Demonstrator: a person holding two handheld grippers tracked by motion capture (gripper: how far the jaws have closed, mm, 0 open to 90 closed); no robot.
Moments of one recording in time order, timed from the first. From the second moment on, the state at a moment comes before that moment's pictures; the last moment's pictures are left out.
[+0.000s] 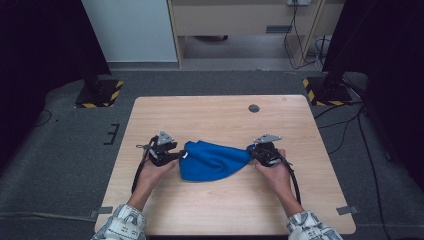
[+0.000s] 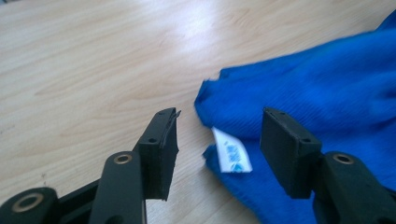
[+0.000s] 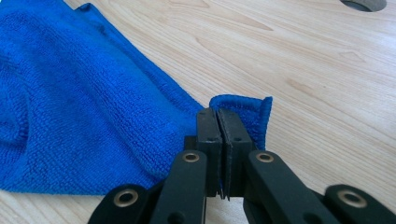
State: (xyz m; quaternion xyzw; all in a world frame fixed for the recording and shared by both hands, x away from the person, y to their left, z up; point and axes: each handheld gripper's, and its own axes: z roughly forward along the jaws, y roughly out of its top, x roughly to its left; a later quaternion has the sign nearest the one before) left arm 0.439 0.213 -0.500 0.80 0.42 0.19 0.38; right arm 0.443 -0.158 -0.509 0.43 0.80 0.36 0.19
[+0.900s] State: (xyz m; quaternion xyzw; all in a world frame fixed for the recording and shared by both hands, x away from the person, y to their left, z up) left arm 0.487 0.186 -0.519 0.83 0.42 0.13 0.36; right arm 0.446 -0.159 -0.507 0.44 0.80 0.37 0.19
